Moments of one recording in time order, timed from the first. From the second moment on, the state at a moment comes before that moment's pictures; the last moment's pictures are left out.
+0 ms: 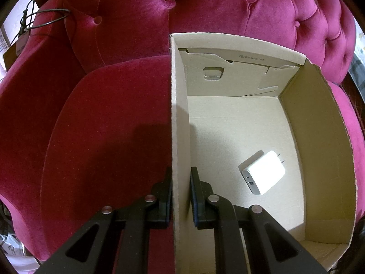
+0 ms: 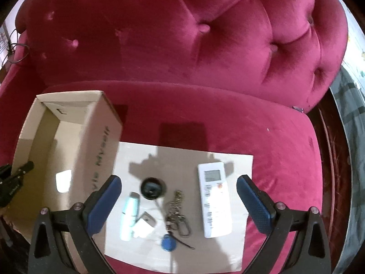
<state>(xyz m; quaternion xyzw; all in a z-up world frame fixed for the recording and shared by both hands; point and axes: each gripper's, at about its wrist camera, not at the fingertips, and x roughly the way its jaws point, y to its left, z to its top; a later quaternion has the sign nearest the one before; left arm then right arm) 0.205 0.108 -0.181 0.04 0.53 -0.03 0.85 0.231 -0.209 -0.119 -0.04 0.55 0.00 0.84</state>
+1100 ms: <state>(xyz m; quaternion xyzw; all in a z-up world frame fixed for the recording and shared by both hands) 0.204 0.104 -0.182 0.05 0.52 -0.03 0.85 0.230 -0.279 -0.233 0.02 0.64 -0.01 0.77</state>
